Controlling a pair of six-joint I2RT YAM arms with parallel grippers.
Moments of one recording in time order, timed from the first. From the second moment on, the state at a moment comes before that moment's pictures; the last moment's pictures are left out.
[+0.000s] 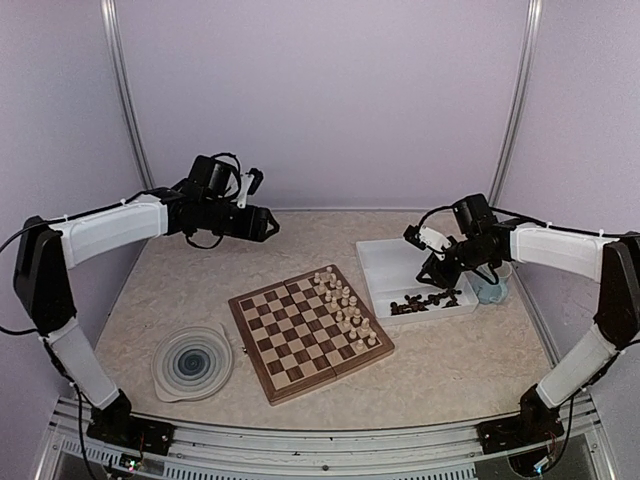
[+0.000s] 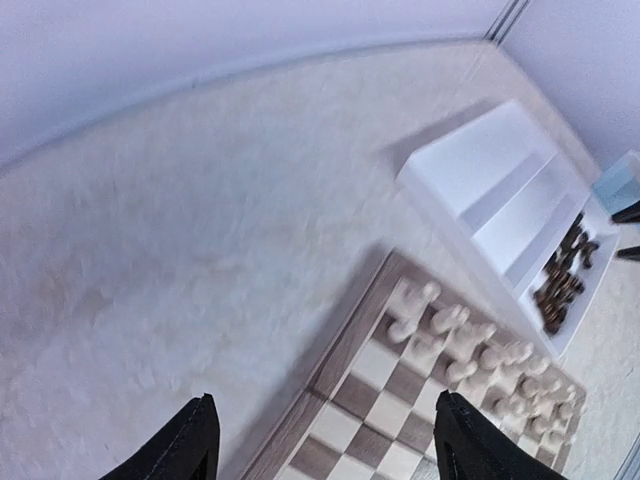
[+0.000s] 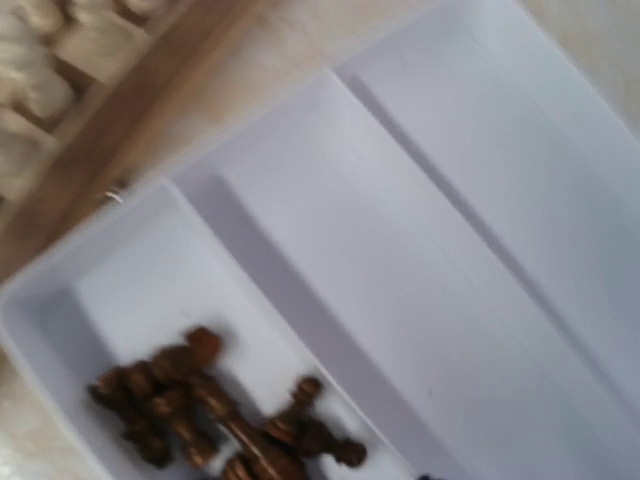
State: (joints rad) left arm -0.49 1.73 1.36 -0.39 0.18 -0.15; right arm 0.37 1.51 1.03 -0.41 -0.27 -0.58
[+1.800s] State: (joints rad) left arm -0.51 1.56 1.19 -0.05 0.13 -0.20; right arm 0.27 1.54 1.19 -0.68 -0.23 -0.54
